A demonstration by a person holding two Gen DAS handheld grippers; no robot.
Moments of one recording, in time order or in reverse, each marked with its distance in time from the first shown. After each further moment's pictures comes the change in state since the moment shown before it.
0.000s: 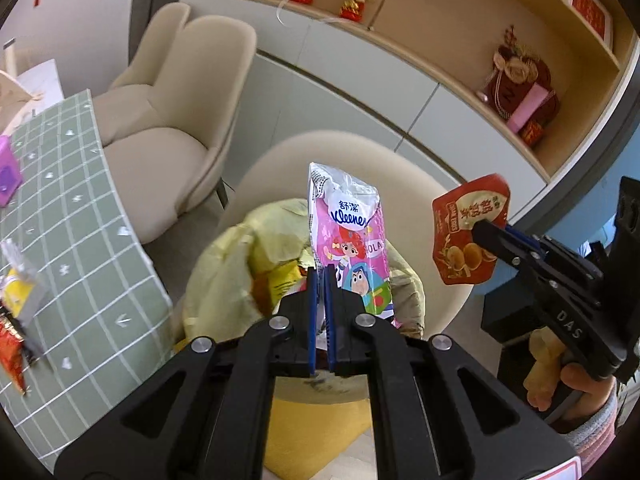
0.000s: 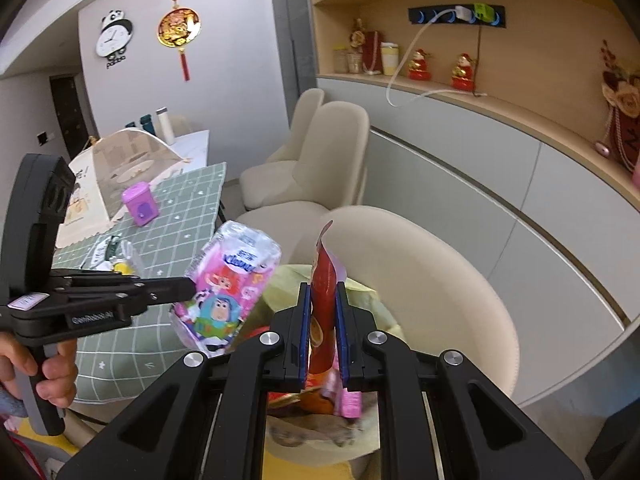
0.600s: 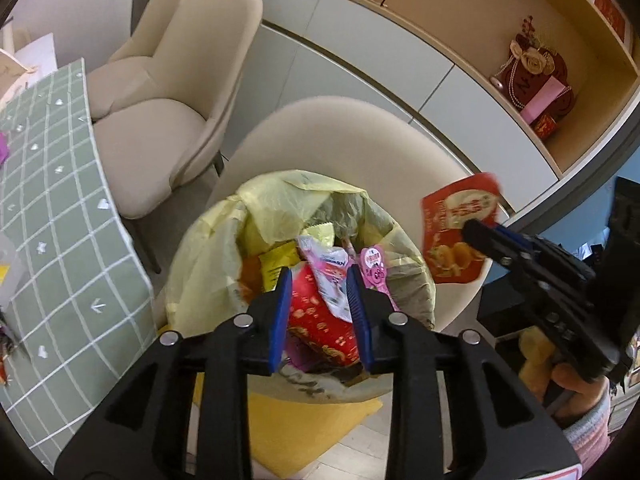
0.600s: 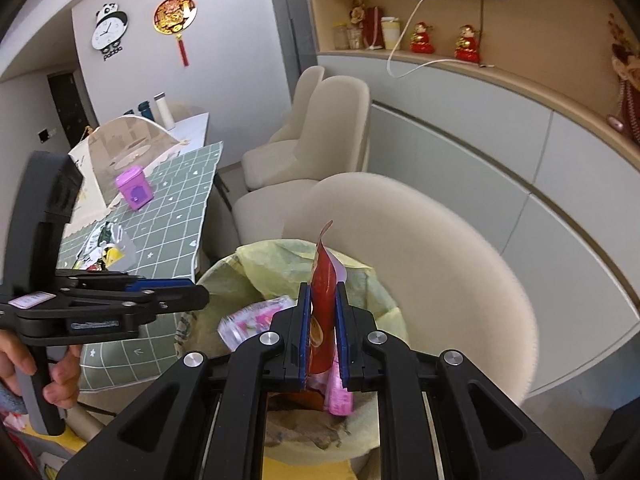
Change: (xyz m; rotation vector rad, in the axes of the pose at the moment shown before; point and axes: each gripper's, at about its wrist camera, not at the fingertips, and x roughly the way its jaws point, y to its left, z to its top) left arm 0.021 0.010 -0.007 -0.047 0.055 0.009; right arm 0.040 -0.014 -0.012 0.011 0.075 0.069
